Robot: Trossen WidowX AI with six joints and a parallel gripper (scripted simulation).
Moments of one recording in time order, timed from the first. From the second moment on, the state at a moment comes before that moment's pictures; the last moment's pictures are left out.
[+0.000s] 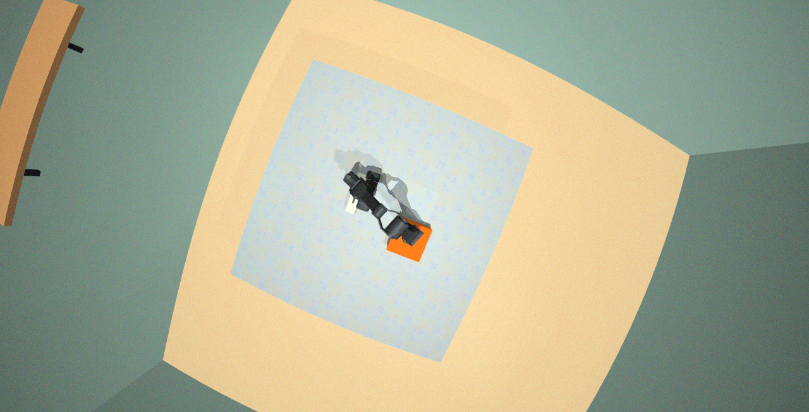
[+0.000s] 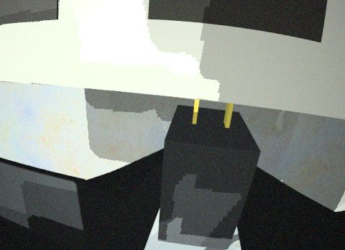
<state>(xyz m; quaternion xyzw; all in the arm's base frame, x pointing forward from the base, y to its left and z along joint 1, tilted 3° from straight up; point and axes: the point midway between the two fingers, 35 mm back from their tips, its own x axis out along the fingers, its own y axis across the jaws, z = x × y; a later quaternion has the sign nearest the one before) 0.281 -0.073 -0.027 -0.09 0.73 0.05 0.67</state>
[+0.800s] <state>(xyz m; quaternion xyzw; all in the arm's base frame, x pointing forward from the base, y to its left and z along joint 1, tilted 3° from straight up) 0.282 -0.073 -0.027 -0.09 0.74 0.05 0.66</state>
